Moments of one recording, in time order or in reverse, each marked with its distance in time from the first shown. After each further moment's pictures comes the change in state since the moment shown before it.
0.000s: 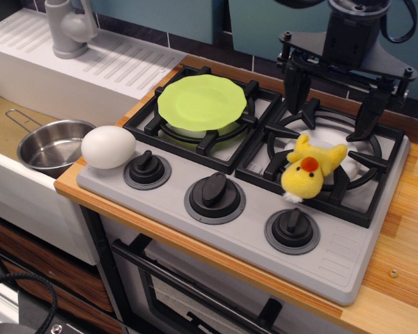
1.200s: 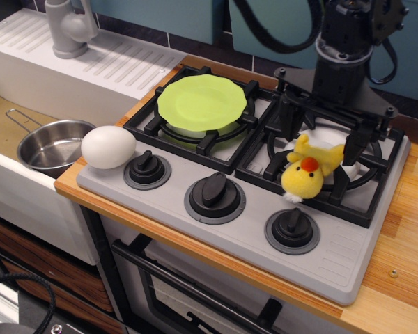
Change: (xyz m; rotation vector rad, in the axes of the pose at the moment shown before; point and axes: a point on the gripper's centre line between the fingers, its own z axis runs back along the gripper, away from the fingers) arm 0.000 0.007 -0.039 -0.015 -0.033 -0.039
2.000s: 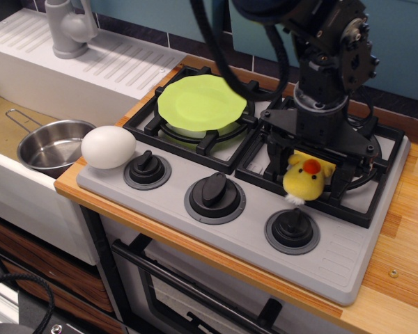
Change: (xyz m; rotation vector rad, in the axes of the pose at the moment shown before) arm -0.016 -0.002 -0.031 -0.045 -0.050 0.036
